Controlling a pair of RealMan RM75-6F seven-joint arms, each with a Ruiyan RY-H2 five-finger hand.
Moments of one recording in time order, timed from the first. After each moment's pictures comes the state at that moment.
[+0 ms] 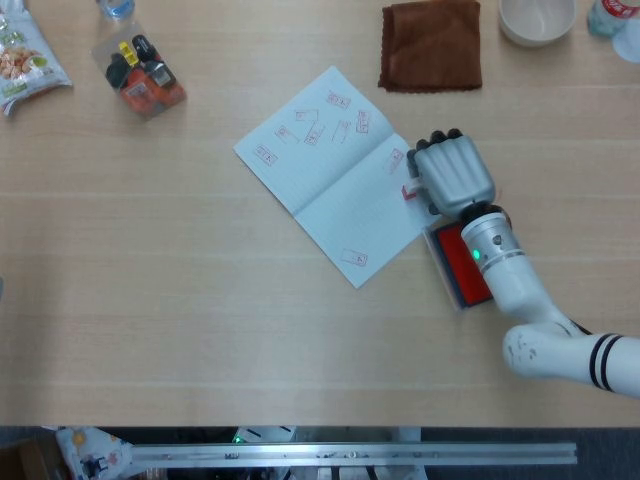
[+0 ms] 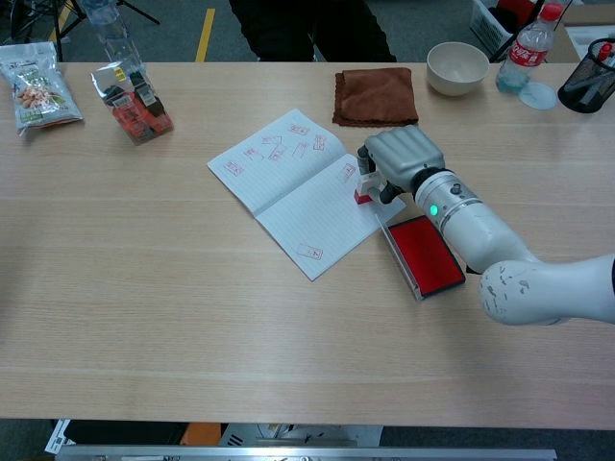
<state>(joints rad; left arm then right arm) -0.03 -1.14 -0.02 -1.64 1.48 1.50 0.05 0.75 -1.91 0.20 -1.10 -1.00 0.92 -0.62</state>
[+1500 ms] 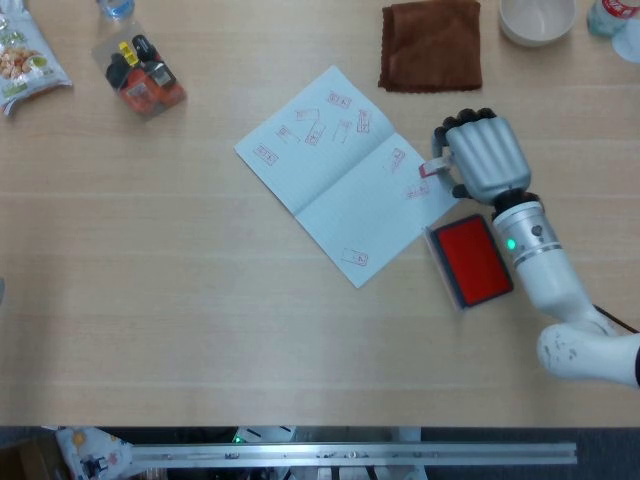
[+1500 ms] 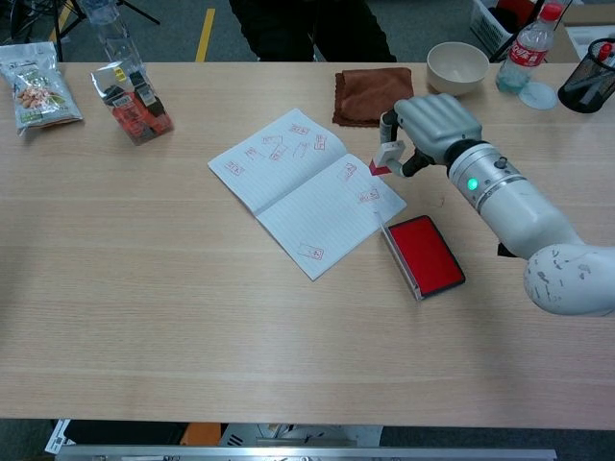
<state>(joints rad) -0.03 -1.13 -0.01 -1.65 1.51 1.52 0.05 0.70 -1.73 0.23 -1.33 -1.00 1.01 -0.57</state>
